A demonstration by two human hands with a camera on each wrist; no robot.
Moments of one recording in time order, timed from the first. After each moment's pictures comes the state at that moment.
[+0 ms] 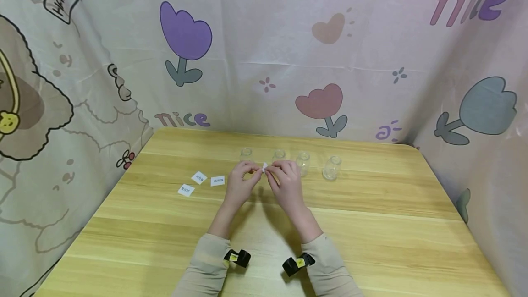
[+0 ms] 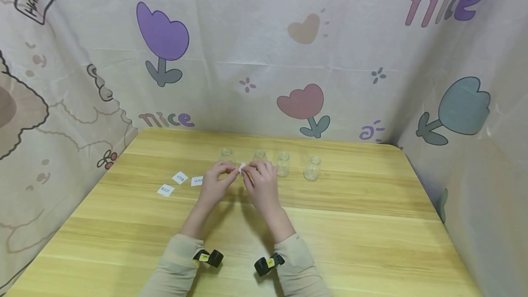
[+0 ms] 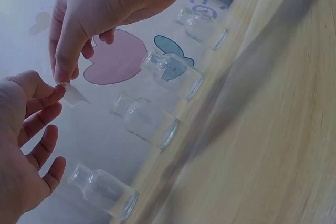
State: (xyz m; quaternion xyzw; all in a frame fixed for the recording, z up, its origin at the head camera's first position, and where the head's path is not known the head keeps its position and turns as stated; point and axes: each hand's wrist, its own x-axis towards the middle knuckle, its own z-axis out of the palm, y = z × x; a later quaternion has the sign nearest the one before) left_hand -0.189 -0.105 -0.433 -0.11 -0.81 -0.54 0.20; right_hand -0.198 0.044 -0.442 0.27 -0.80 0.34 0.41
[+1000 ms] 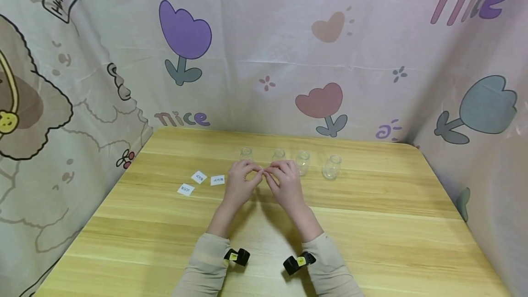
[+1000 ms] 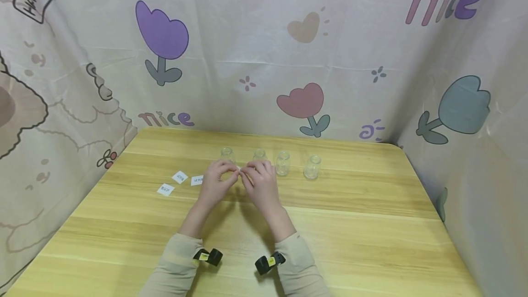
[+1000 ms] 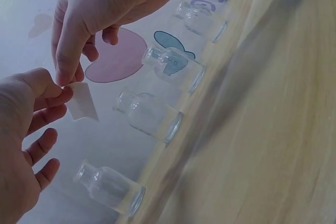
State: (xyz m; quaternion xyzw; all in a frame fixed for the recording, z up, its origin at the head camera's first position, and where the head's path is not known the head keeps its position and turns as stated) left_hand -0.190 -0.107 -0.435 -0.14 -0.85 -0.45 0.23; right_hand -0.199 0.045 -0.443 0.28 -0.81 0.33 0.39
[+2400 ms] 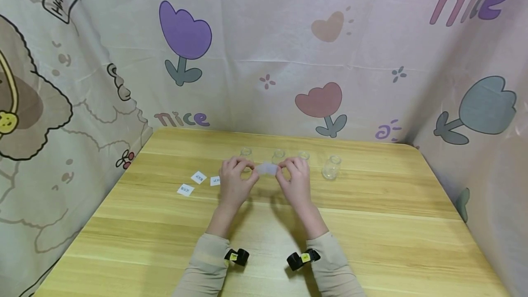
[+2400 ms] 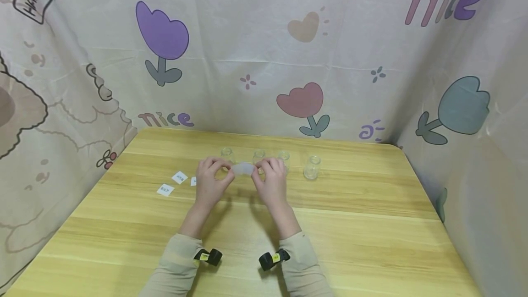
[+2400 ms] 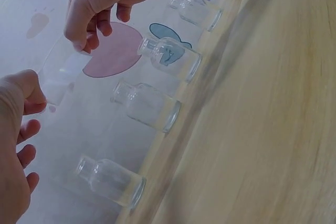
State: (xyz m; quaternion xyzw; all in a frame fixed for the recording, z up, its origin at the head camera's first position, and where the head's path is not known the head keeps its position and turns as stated) left_hand -0.191 -0.108 -0.436 -0.11 -0.84 -0.39 0.36; right_hand -0.205 0.062 -0.444 0.19 -0.82 0.40 0.37
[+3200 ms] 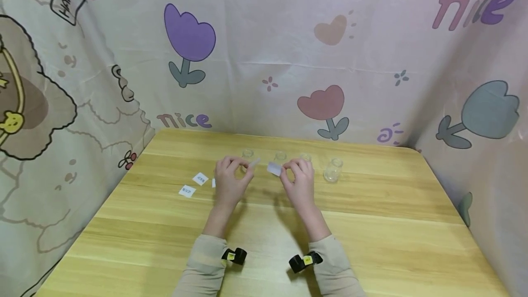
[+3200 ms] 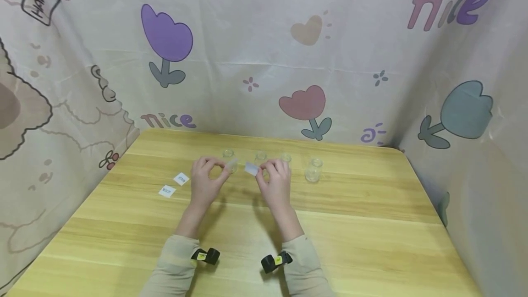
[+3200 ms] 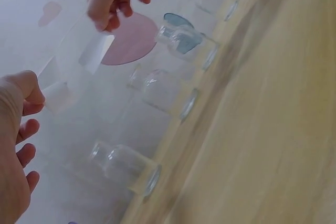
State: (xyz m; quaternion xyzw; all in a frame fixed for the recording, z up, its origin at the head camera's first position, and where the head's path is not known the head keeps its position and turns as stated) left_hand -0.191 -0.123 -0.430 -0.09 -0.83 -0.41 0.36; right_hand -0.204 0.065 -0.443 0.18 -0.82 0.40 0.37
